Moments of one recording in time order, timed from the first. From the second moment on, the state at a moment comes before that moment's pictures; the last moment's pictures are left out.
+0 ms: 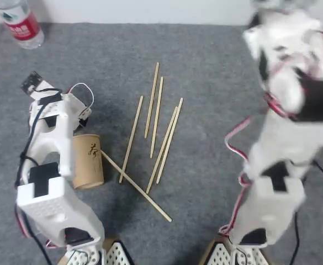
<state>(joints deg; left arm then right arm) -20.8 15.9 17.1 47.7 20.0 -1.8 15.8 -89.1 100.7 27.7</state>
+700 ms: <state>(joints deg) -20.8 15.9 17.6 47.7 20.0 9.1 -22.7 -22.1 72.5 20.3</state>
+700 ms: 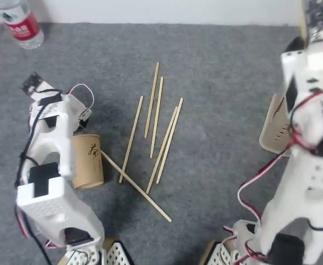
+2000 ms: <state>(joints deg) -20.8 15.9 17.6 47.7 20.0 22.8 -2.8 21.8 -10.9 8.7</state>
